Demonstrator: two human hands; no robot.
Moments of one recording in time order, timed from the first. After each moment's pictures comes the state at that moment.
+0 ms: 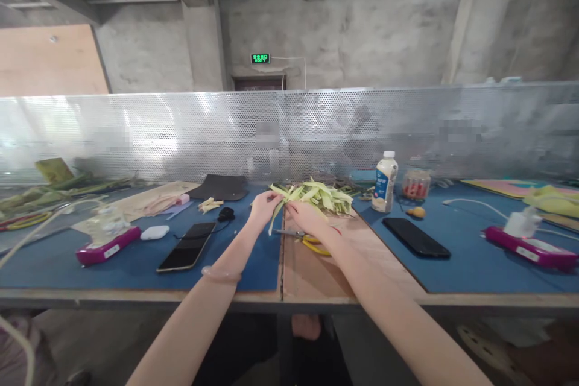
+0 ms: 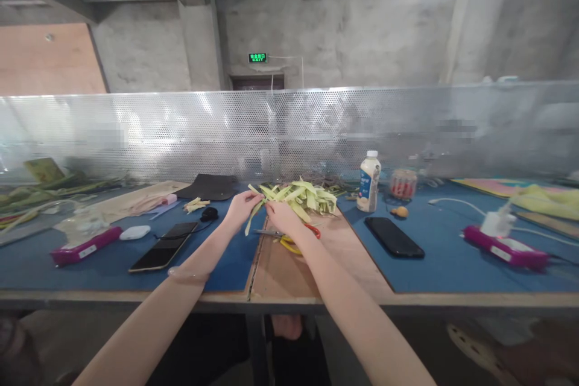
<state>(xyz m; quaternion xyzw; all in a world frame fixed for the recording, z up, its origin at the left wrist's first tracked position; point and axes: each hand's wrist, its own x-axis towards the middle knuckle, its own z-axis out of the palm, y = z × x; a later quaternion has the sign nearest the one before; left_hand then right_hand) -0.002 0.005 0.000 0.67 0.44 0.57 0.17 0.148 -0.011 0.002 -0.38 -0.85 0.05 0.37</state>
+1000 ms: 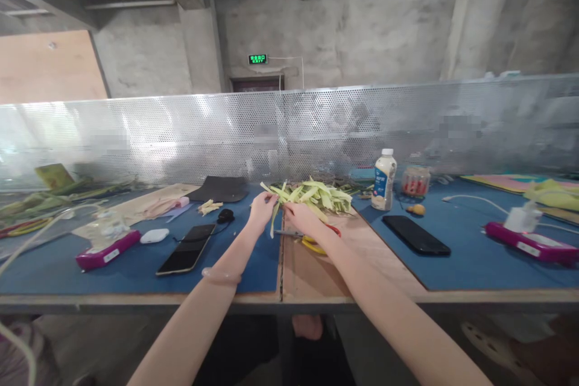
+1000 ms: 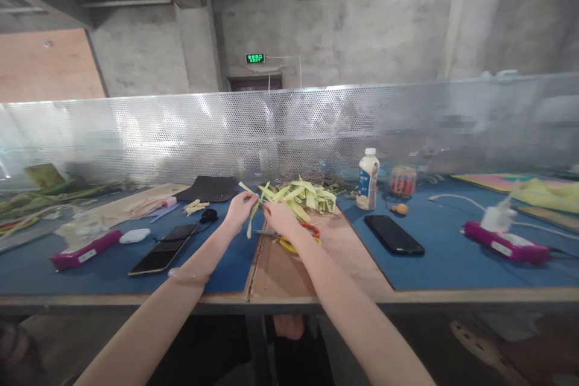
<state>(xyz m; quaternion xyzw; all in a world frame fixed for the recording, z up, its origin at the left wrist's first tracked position) -0.001 0.007 -0.001 0.62 0.47 0.61 0.17 0.142 -0.004 -0.007 -0.41 -0.84 0.01 0.35</state>
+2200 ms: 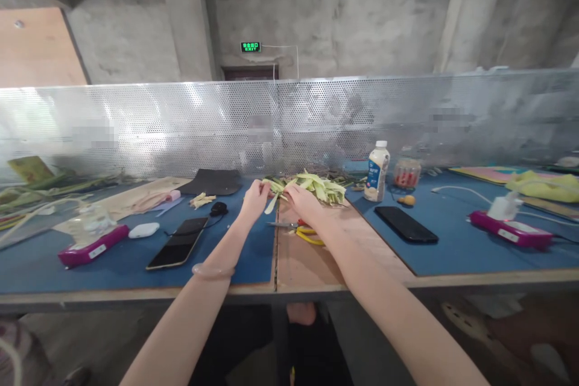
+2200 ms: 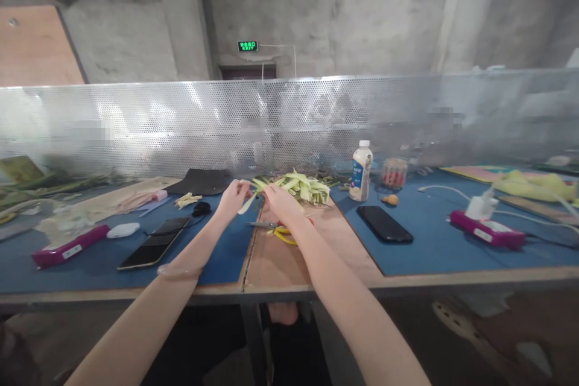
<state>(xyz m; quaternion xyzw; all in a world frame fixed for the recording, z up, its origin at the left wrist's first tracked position) -0.004 0.001 0.005 0.67 0.49 0.55 0.10 0.161 0.005 -0.002 -0.33 -0.84 -0.19 0.39</state>
